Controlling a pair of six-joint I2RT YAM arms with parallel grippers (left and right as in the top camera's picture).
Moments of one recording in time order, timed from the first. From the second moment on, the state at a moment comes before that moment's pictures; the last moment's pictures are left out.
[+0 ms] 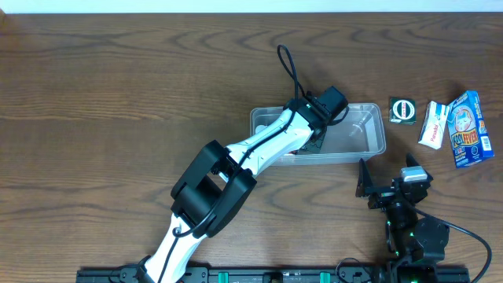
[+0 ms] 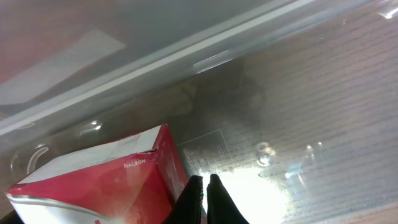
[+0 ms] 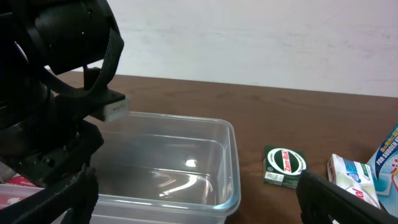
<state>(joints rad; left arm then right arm) -0.82 2.22 1.73 -0.86 -0.13 -0.45 -0.04 0.04 0.01 -0.06 -0.16 0.00</state>
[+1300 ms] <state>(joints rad) -0.10 1.65 1.78 -1.11 -0.49 -0.44 -0.04 0.04 0.01 -0.06 -0.16 0.00</state>
